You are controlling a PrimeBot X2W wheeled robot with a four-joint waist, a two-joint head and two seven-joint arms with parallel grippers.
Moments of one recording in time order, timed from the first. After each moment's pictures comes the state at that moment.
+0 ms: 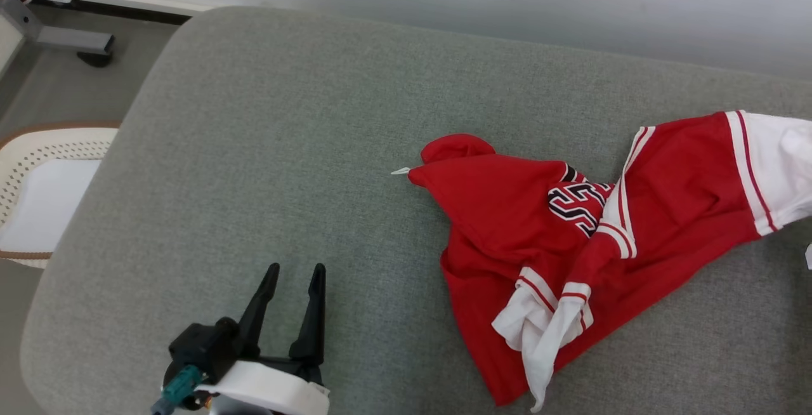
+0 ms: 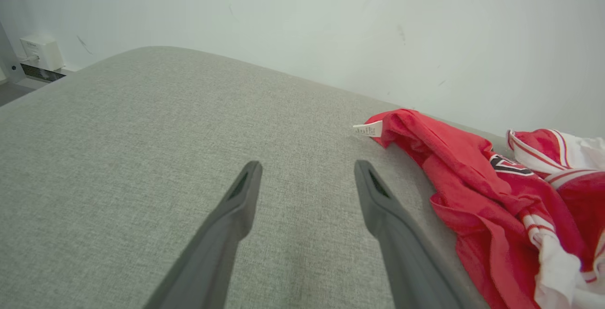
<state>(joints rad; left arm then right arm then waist) -0.15 0.05 -0.18 0.21 -0.31 -0.07 -0.26 -0.85 -0.43 0.31 1.13 0.71 0.13 -0.17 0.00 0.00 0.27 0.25</state>
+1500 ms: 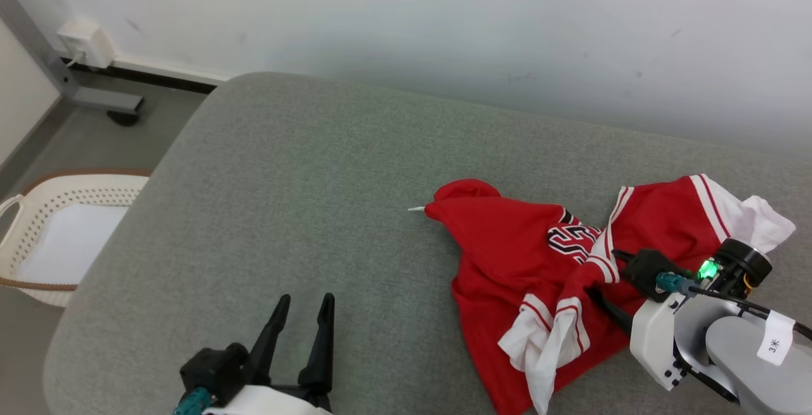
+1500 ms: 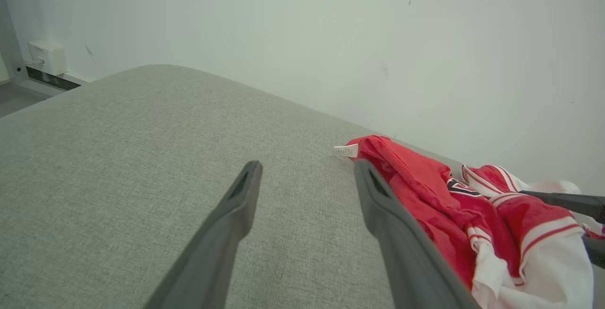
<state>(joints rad) -0.10 0.05 -0.23 0.24 -0.37 -0.06 -0.26 -0.74 -0.48 1.08 0.63 0.53 0.13 0.01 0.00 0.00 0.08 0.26</state>
